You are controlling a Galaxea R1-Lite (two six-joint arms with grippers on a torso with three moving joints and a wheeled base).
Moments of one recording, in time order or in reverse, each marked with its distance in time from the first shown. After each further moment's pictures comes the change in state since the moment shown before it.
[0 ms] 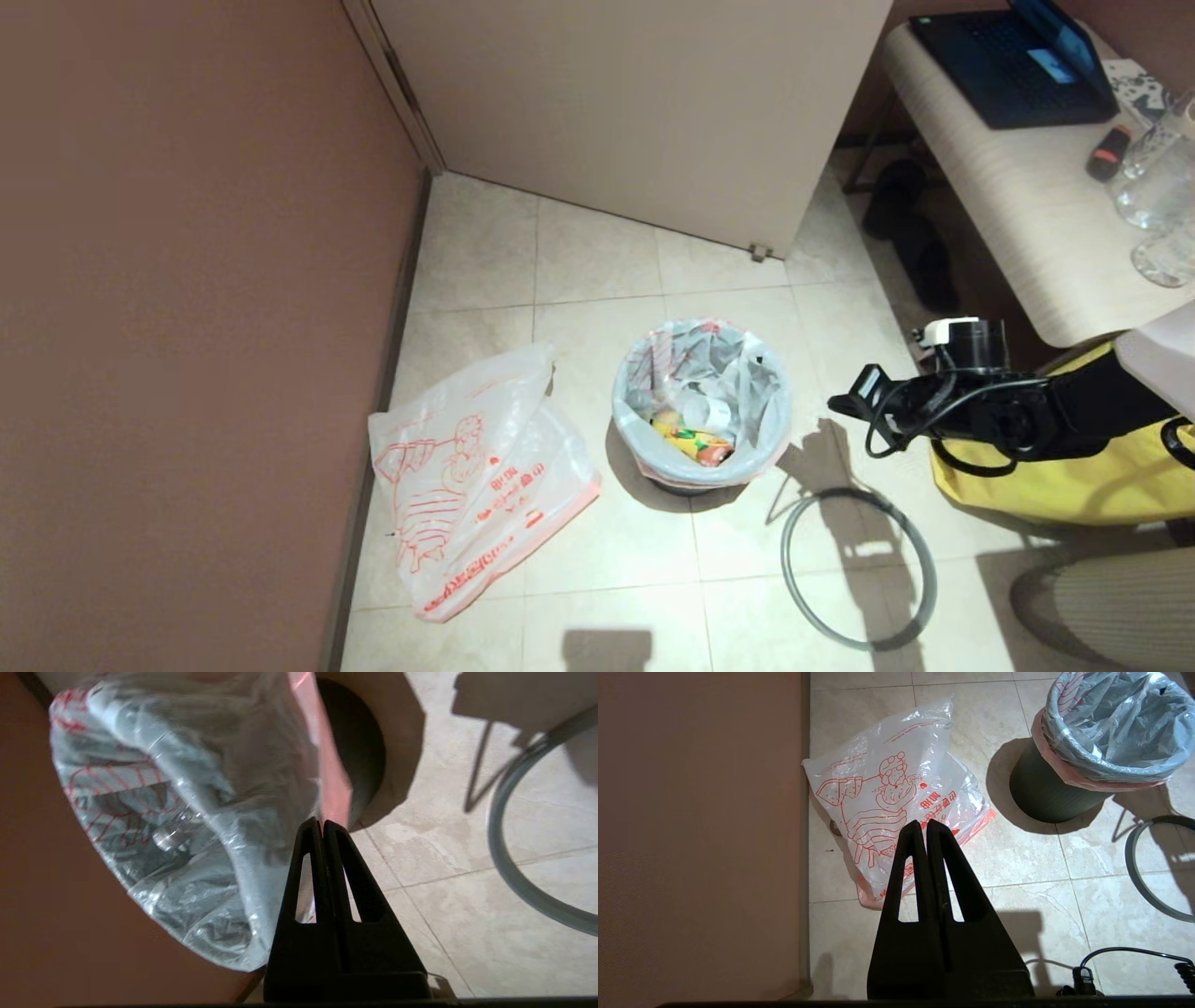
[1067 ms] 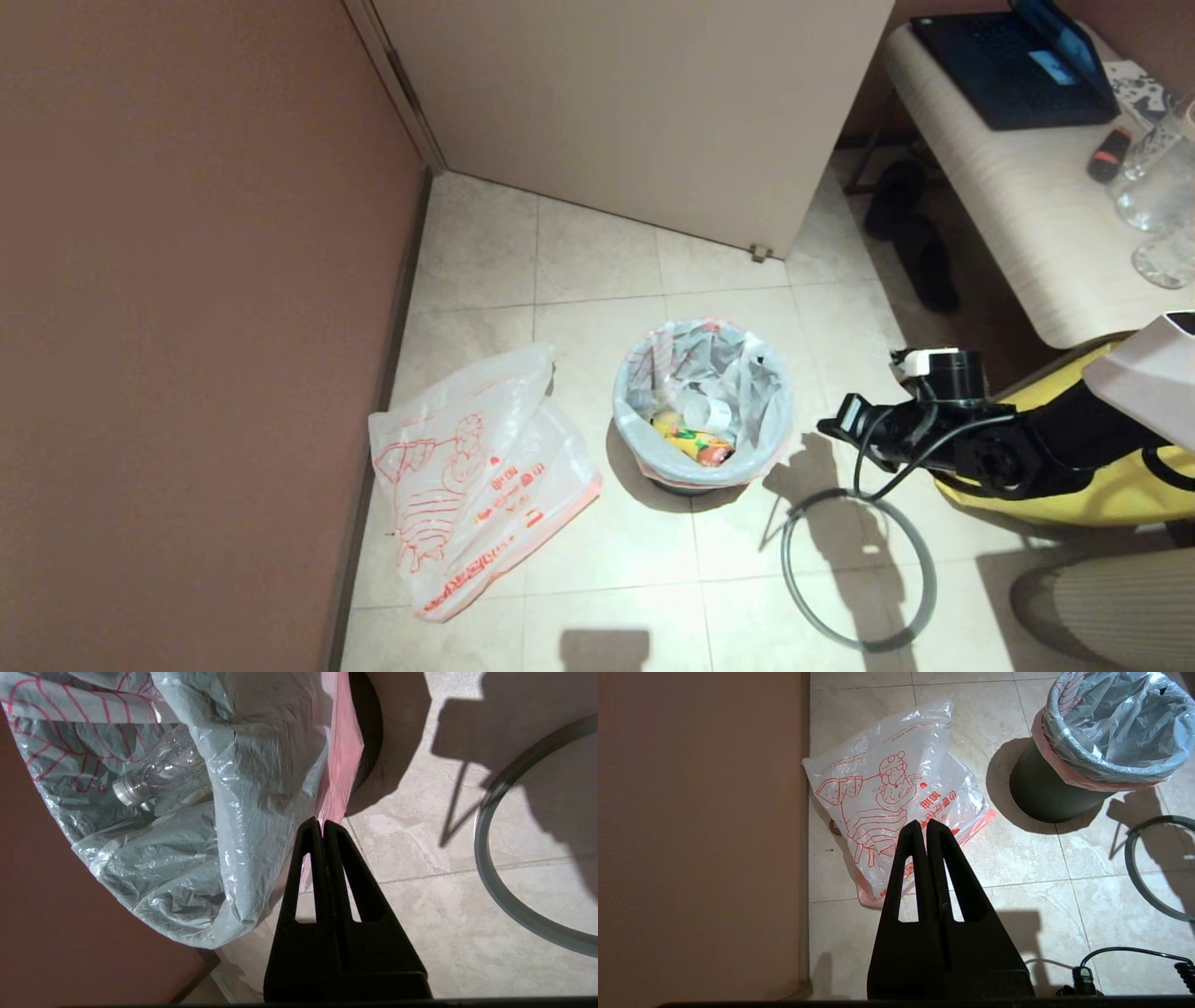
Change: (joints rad) left arm -0.001 0.000 0.000 0.001 0.000 0.000; right arm 0.054 0.005 0.142 -0.149 -0.076 -0.129
